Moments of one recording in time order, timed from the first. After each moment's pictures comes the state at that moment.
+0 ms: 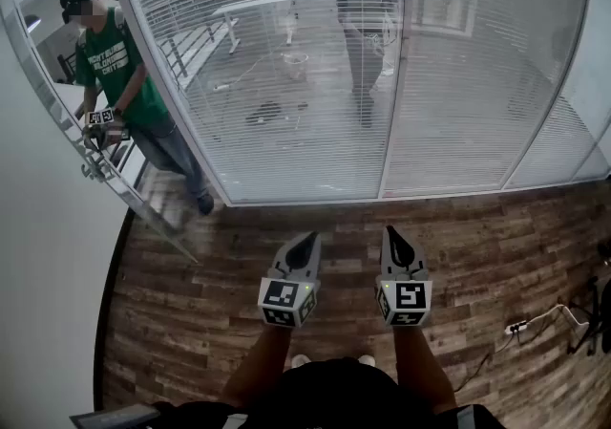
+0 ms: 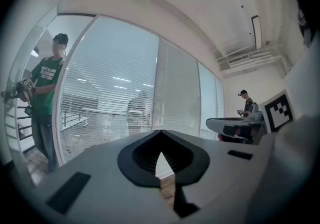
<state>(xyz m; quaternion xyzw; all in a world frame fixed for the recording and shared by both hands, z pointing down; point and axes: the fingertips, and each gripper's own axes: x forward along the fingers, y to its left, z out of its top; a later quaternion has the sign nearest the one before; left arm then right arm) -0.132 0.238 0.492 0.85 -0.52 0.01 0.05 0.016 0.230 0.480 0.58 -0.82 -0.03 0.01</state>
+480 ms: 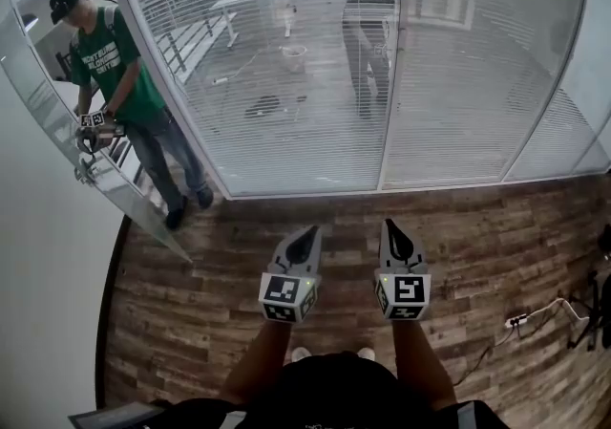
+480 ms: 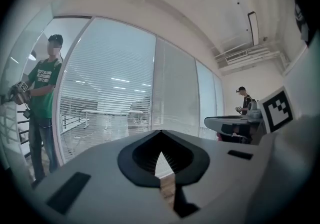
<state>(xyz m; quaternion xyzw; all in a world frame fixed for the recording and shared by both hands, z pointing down) -0.120 0.239 0.495 0.85 -0.52 0.02 0.04 0.025 0.229 0.482 0.58 -0.81 -0.03 0.01</state>
